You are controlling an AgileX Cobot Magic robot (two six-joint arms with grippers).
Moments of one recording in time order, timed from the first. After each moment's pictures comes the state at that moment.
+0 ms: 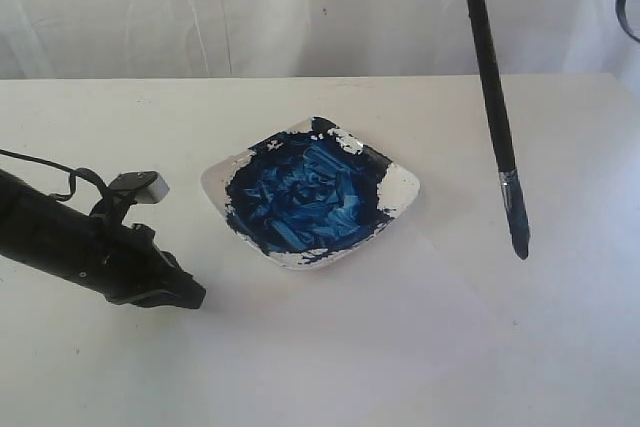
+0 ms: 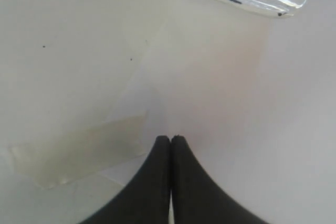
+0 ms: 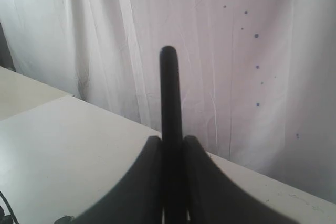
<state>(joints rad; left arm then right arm) -0.23 1.83 -0.79 -1.28 0.66 1.38 0.40 1.16 -0.98 1.74 0.49 -1.73</state>
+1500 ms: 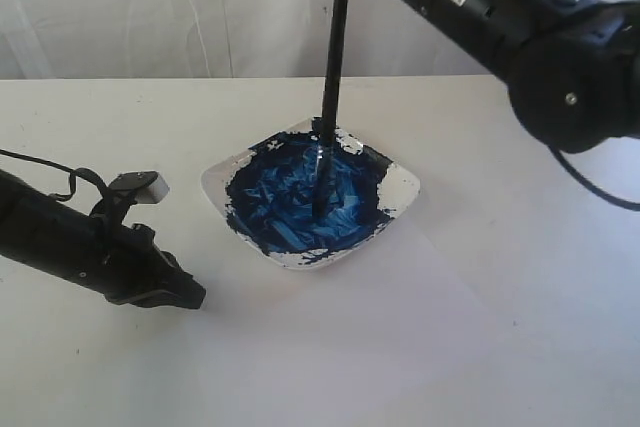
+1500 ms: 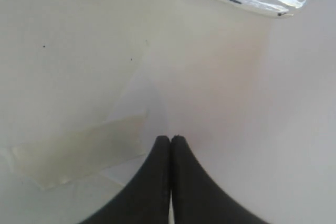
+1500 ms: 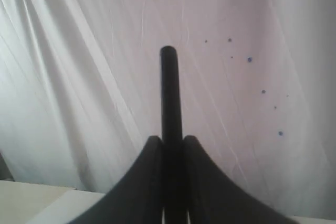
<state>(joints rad) -0.23 1.83 -0.79 -1.28 0.66 1.38 0.69 1.51 -1.01 -0.04 -0.63 0.38</state>
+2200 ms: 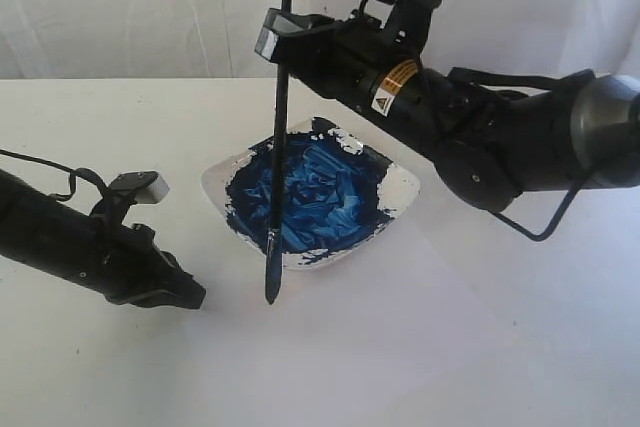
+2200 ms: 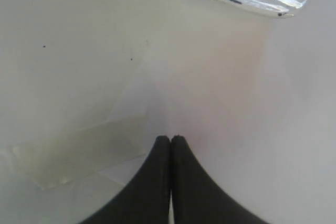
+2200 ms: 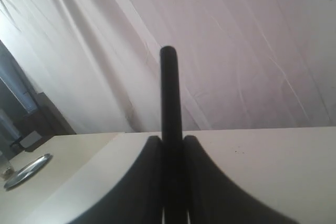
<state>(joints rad) -0.23 1.83 -0.79 -1.28 0.66 1.38 0.69 1.78 -1.00 -0.28 -0.82 0.73</state>
